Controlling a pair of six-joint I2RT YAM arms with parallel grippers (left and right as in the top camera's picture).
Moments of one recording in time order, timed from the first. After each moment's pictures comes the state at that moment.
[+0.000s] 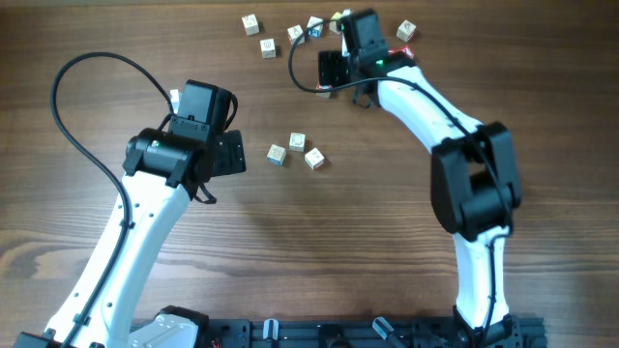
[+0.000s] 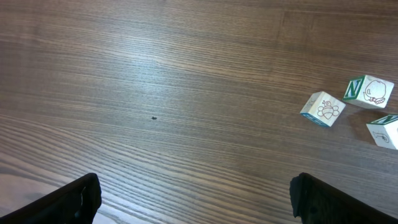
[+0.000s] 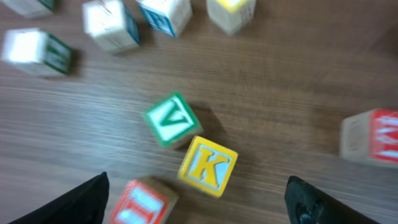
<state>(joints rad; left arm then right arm) -0.28 1.36 1.22 -1.07 -0.33 -0.39 0.39 2.28 1.76 -0.37 0.05 0.22</state>
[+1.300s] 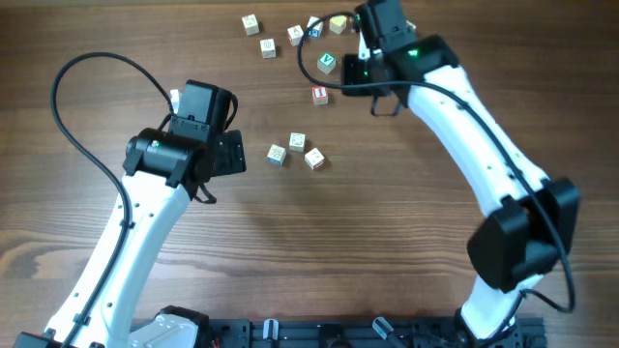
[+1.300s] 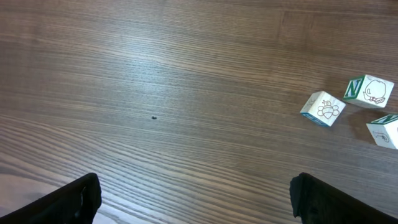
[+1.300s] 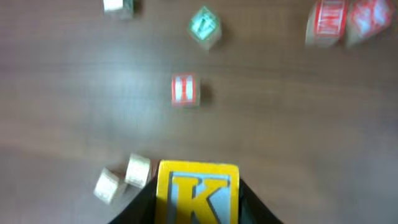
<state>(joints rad) -0.28 1.36 1.22 -1.07 -0.33 -0.39 0.42 1.92 1.79 -0.95 -0.06 0.36</state>
